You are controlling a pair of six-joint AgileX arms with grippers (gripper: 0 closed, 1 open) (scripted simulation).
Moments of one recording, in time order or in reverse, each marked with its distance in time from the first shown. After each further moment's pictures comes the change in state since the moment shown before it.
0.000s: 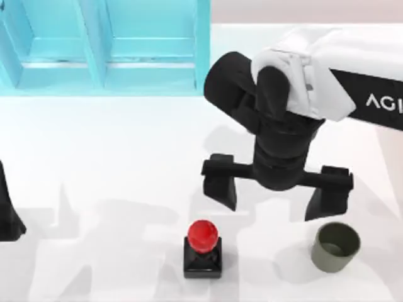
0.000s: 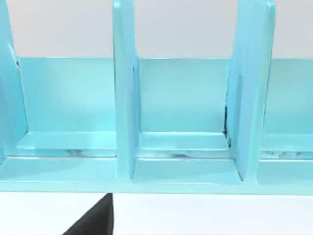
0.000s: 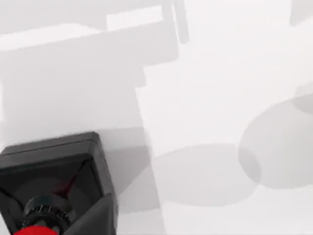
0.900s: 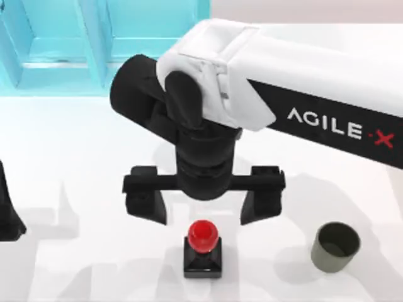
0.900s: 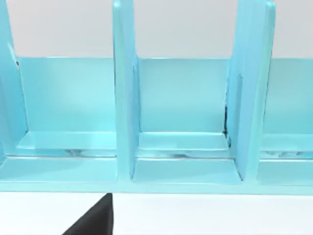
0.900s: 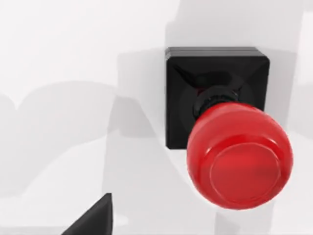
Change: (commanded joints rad) left arm 0.000 0.000 0.000 0.000 0.000 0.000; right arm 0.187 0.145 0.322 -0.139 -0.015 0.017
